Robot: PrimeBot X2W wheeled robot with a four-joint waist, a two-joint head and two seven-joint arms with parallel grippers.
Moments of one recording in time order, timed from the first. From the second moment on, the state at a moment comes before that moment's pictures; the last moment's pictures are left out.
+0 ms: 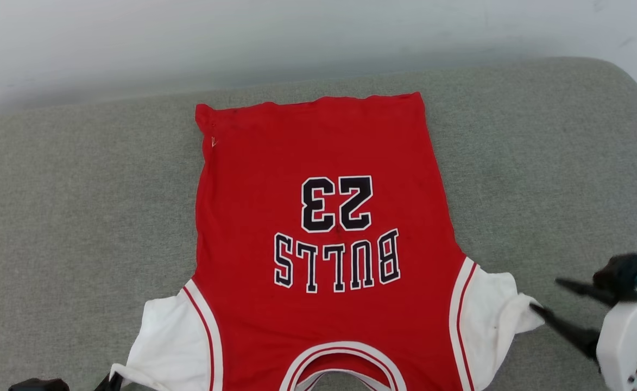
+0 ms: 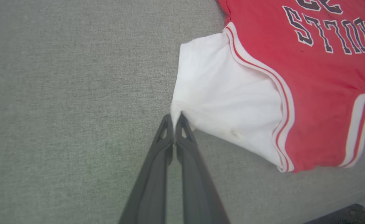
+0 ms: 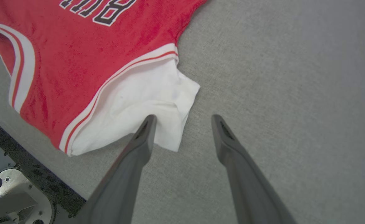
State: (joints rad) left arm 0.15 0.90 -0.63 -0.07 -1.06 0.30 -0.26; right arm -0.44 -0.95 1.01 0.17 0.84 0.13 0.05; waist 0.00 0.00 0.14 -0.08
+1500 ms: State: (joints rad) left arm -0.31 0.68 -0.70 -0.23 -0.71 0.26 -0.26; right arm -1.36 -0.68 0.38 0.53 0.67 0.13 1.29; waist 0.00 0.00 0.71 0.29
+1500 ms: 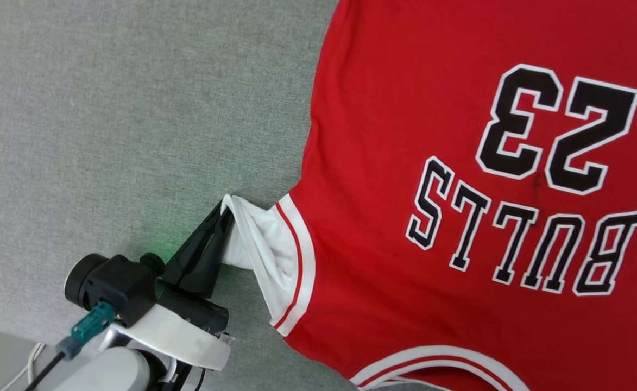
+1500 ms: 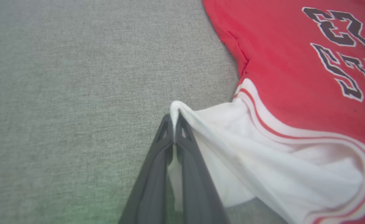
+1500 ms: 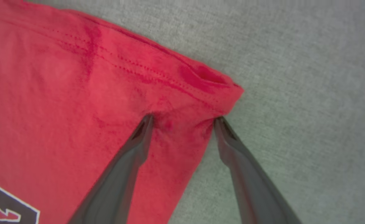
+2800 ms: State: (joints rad) left arm -0.08 0.77 -0.63 -0.22 -0.75 0.31 -0.25; right arm -0.74 -0.86 0.46 0.12 0.94 0.13 1.09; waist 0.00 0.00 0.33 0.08
